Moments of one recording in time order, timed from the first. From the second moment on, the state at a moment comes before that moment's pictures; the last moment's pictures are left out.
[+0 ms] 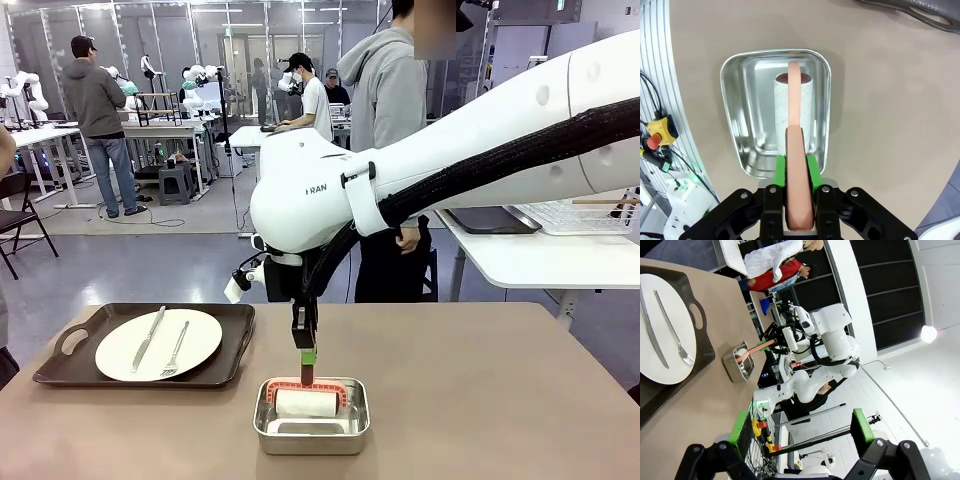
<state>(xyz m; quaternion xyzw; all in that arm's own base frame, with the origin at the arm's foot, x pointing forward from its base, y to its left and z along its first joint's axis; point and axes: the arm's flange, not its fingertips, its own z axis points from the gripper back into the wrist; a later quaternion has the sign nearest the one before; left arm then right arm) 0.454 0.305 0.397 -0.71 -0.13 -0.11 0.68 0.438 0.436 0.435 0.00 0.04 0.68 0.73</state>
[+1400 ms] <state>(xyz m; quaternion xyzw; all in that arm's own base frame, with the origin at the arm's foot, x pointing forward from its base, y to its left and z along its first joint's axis) 0.454 0.305 0.397 -0.71 -0.13 -0.11 0.68 0.470 0.420 0.414 0.02 0.04 0.70 0.71</state>
